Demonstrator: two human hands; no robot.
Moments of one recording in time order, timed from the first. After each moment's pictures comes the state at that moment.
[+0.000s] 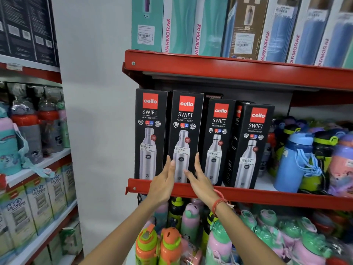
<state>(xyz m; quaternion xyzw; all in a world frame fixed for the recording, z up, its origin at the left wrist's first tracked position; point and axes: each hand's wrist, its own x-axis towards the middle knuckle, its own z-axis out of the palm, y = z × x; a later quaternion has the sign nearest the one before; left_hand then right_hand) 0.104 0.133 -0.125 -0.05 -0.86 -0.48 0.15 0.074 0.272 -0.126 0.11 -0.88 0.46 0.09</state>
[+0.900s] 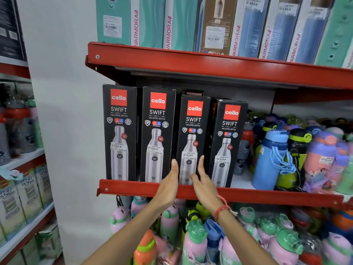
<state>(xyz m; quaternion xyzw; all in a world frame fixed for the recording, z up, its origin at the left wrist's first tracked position) 0.078 0.227 -0.136 -0.07 -0.78 -0.62 0.05 0.073 0.356 -0.133 0.08 -0.89 0.43 0.13</state>
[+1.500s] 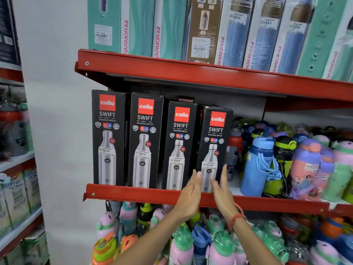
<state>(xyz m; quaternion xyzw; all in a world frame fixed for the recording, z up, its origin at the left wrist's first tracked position) 0.098 0.318 -0.126 -0.16 -0.80 -0.57 0.05 0.066 0.443 -0.135 0.03 -0.83 0.53 0.18</state>
